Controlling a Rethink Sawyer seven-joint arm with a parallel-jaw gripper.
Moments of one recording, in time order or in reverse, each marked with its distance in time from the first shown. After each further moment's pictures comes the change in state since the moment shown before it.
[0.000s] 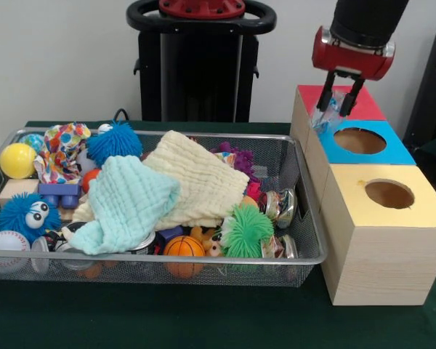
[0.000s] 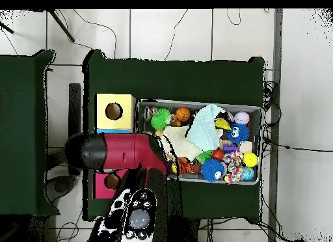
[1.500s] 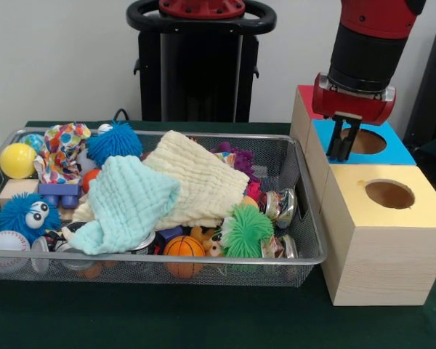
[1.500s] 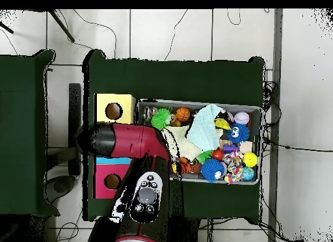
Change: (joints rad) arm -0.013 0.107 -0.009 -0.059 0.105 -0.143 0.000
